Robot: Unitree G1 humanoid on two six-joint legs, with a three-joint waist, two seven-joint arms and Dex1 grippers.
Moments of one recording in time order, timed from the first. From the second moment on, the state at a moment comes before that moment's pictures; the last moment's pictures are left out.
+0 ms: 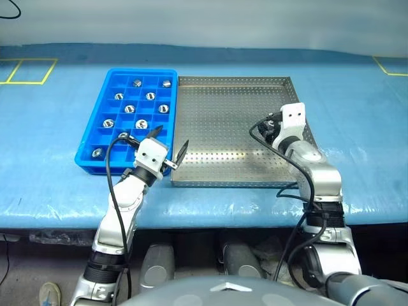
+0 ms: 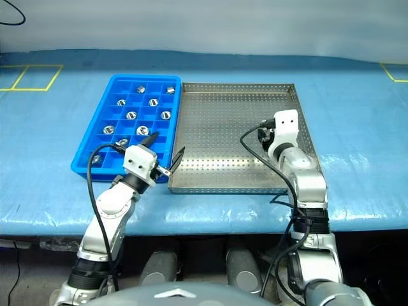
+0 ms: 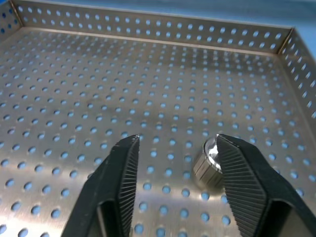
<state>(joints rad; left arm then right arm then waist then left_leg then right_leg) -0.02 0.22 -0.13 -0.28 0.02 0.10 -0.31 -0.44 -0.27 -0.12 0.03 0.13 0.60 0.17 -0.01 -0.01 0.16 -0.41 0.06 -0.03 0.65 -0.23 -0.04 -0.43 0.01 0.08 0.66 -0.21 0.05</state>
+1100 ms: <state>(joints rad) 0.05 0.22 -0.19 -0.38 0.03 0.19 -0.32 -0.44 -0.21 -0.23 0.09 0.19 0.66 0.07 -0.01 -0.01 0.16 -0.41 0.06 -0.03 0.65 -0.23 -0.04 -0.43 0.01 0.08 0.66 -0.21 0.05</state>
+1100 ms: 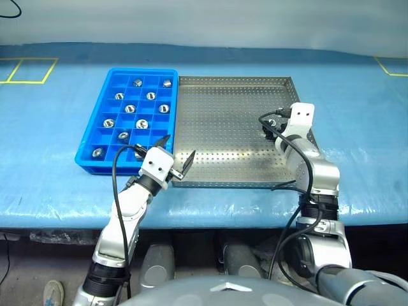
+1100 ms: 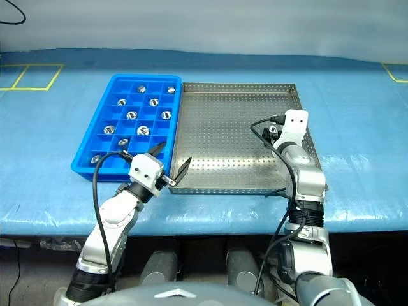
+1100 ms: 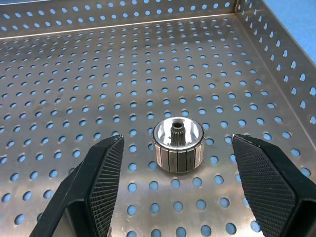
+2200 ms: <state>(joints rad) 0.07 0.20 -0.21 -0.40 0.03 0.21 -0.30 -0.80 -0.10 -0.15 0.50 0.03 0.47 -0.27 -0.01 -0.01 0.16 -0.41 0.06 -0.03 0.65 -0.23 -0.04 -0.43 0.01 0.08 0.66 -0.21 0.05</state>
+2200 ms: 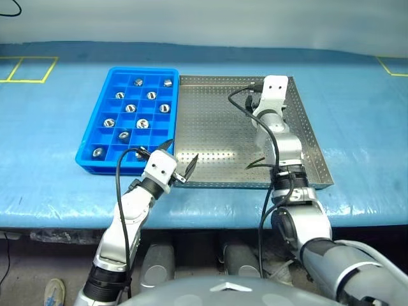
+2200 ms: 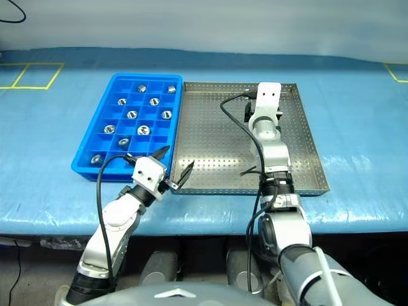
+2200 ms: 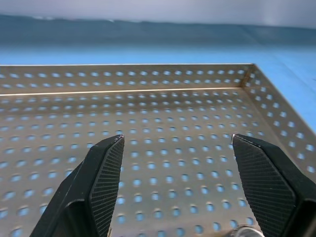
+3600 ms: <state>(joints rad) 0.18 0.09 -0.07 -0.49 0.04 0.16 -0.11 -0.82 -0.04 0.01 0.43 0.23 0.37 0.38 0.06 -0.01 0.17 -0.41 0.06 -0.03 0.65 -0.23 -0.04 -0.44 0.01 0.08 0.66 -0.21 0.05</state>
